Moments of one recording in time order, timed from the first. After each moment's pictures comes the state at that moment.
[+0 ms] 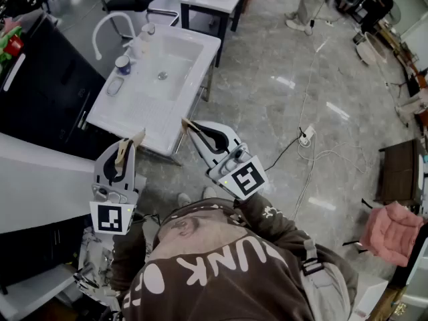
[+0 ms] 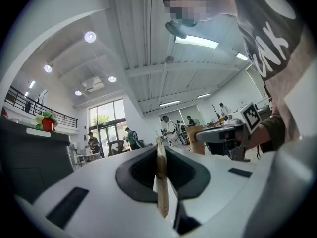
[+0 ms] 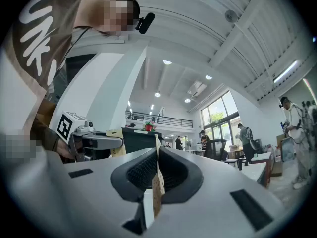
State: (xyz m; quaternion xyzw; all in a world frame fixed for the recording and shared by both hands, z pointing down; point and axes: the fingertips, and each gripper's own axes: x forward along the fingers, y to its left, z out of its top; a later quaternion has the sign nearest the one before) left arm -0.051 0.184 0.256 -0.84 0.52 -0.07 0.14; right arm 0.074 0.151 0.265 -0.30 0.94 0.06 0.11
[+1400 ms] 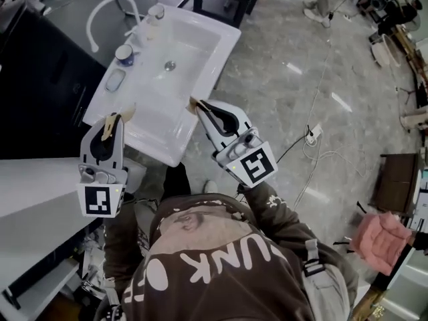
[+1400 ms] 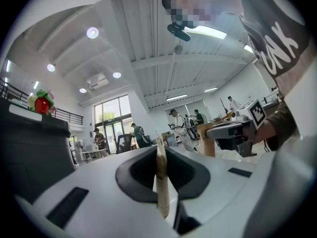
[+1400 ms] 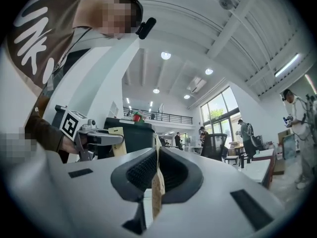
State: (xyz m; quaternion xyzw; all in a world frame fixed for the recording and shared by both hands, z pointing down) left arm -0.126 0.027 0.290 -0.82 0.54 -0.09 0.13; right arm 0.031 -0.003 0.304 -0.30 0.95 0.05 0.09
